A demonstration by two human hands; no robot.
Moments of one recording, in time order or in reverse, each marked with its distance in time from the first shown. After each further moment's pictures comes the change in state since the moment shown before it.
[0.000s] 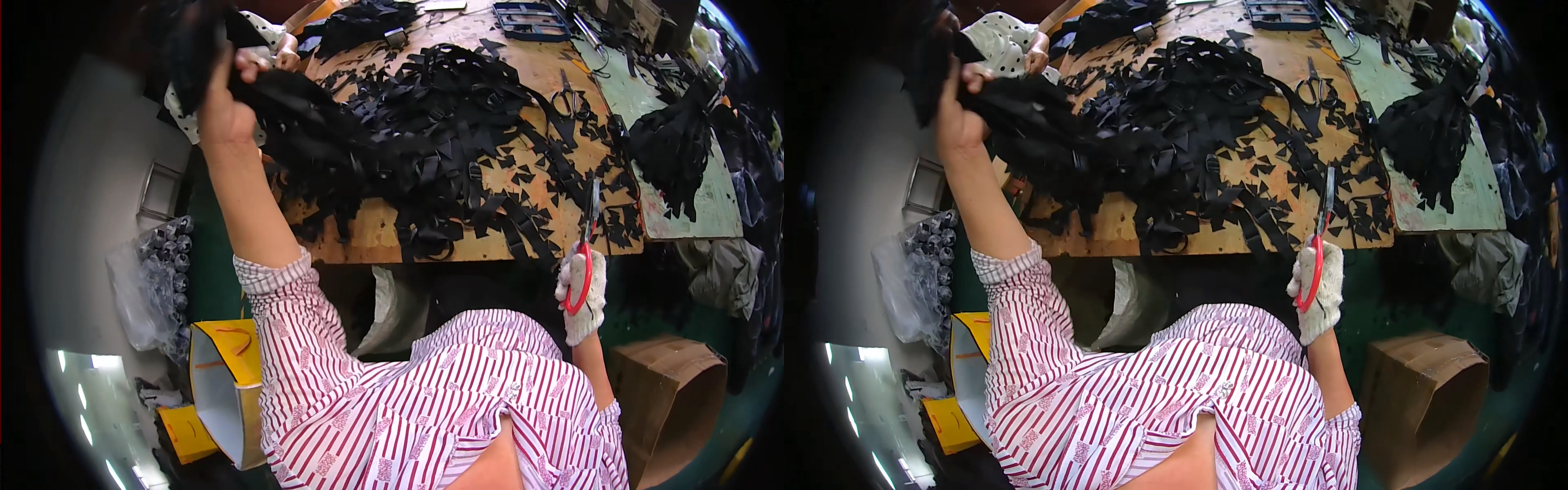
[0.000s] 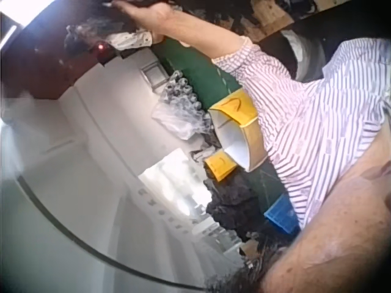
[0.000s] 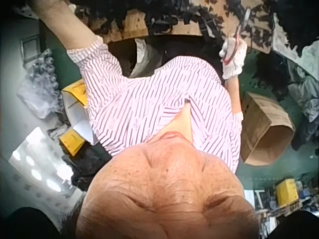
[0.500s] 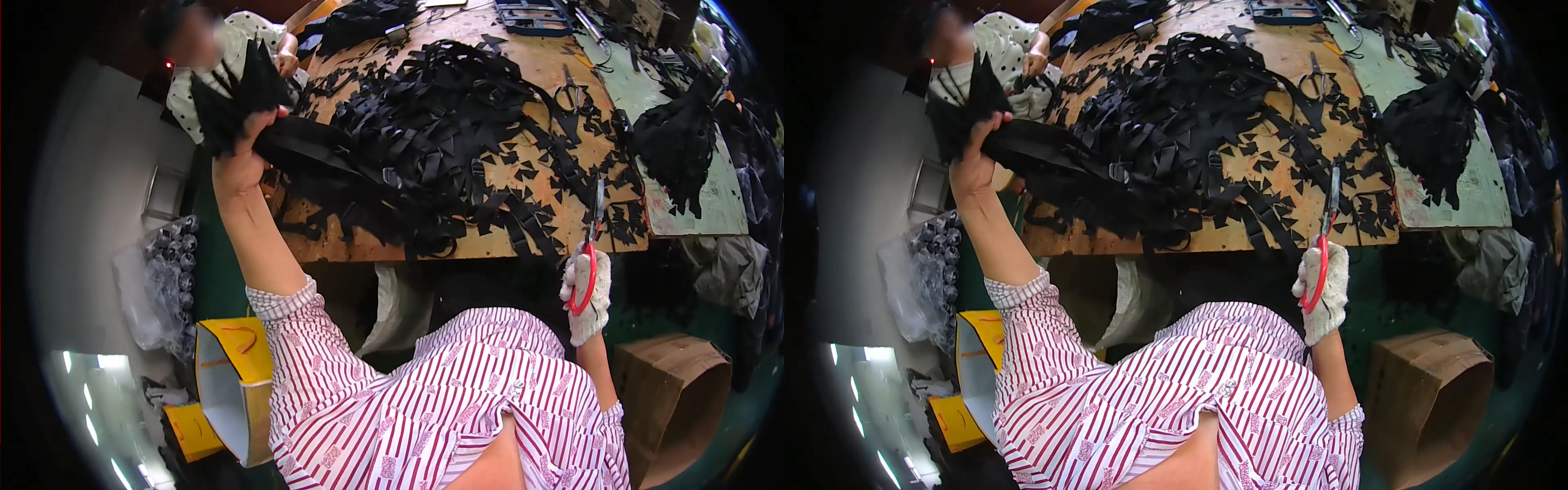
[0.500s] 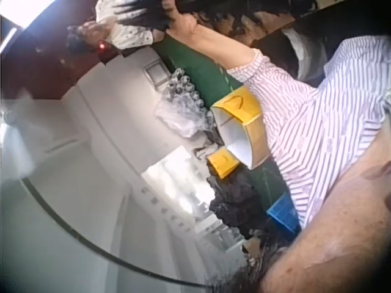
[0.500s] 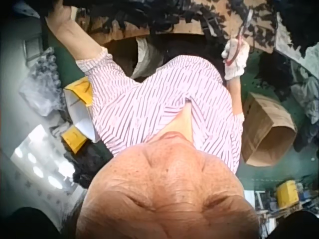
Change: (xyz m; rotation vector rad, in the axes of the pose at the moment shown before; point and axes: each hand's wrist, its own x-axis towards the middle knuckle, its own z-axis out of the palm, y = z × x) left_hand -0.059 -0.025 -0.020 0.241 0.054 -0.061; right_hand 0.002 0.006 -0.001 0.056 0.087 0.010
